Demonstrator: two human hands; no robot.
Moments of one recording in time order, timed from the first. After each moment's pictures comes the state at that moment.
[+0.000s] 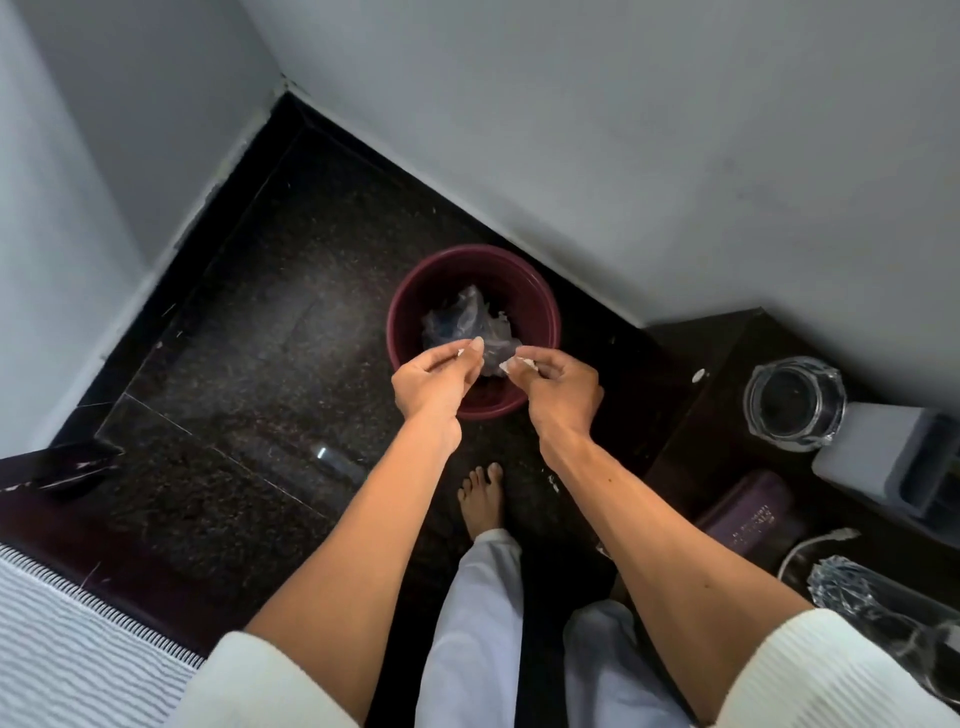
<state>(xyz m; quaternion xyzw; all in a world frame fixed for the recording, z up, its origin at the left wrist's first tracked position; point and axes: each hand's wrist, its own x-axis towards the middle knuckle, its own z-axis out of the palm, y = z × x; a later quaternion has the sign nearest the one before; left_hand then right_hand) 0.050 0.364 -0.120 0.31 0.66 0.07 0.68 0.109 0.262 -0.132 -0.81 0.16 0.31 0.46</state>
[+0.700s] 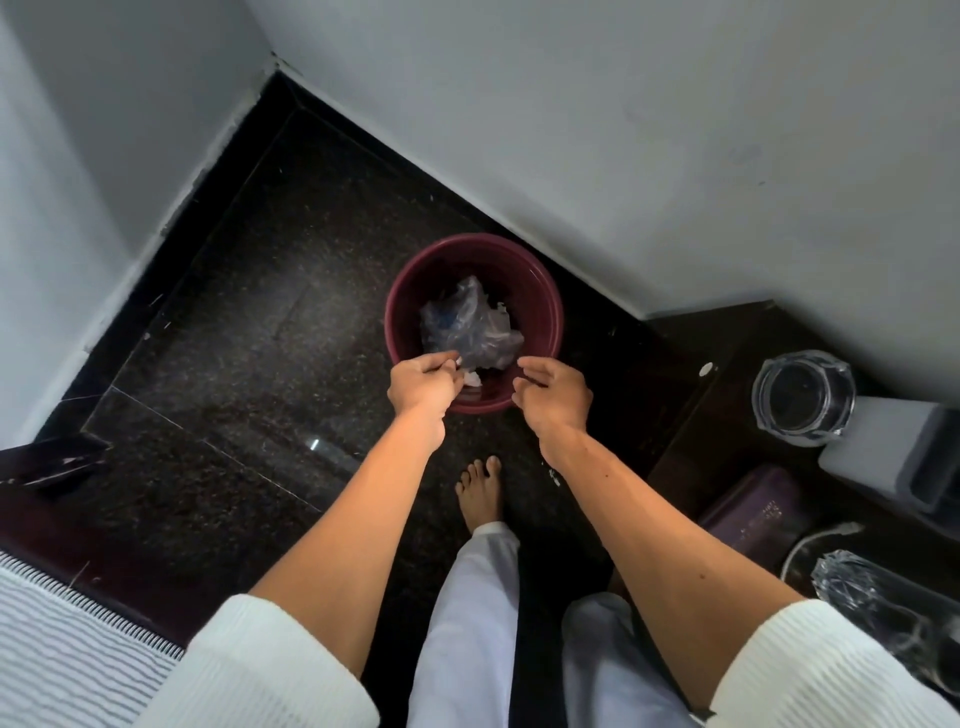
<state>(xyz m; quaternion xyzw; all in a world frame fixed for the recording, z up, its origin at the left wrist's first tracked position) 0.033 0.375 -0.170 0.38 0.68 -0.02 0.62 0.101 0.256 -0.161 -0.83 0.16 0.36 0.40</state>
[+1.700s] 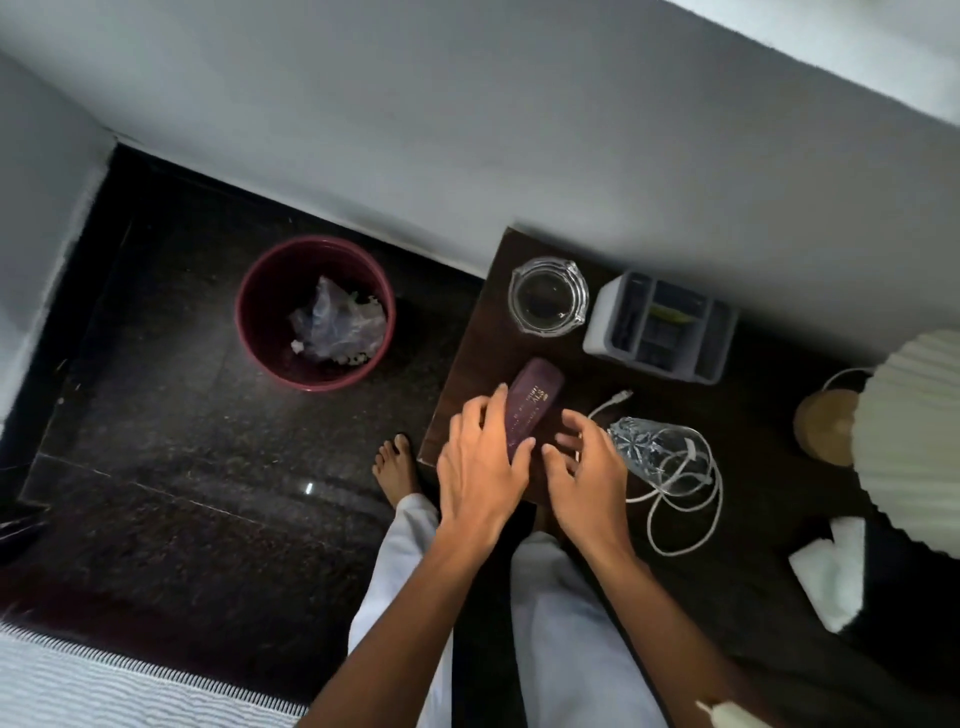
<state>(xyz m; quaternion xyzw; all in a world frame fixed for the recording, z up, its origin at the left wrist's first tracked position) 0.041 0.082 -0.036 0.89 0.26 -0.18 0.33 0.073 -0.035 -0.023 -0.88 0.10 0.26 0.39</state>
